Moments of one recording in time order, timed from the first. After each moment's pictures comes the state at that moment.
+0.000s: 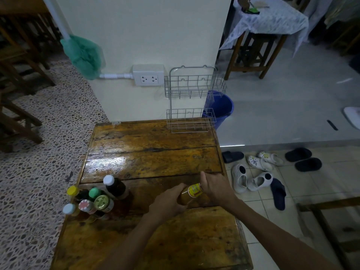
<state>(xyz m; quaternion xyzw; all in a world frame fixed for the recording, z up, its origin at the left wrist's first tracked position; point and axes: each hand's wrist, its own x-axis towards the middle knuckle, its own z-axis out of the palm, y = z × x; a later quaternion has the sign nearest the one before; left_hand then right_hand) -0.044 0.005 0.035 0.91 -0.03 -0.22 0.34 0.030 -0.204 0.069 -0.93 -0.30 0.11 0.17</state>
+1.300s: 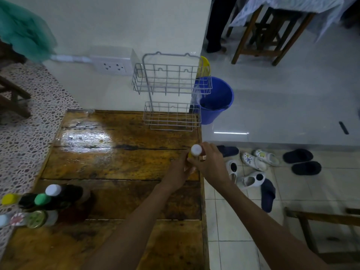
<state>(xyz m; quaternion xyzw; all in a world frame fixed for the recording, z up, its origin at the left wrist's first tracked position) 0.126 -0.129 0.021 0.85 0.05 -0.09 0.52 0.174 -0.269 0.067 -0.92 -0.15 0.04 0.35</state>
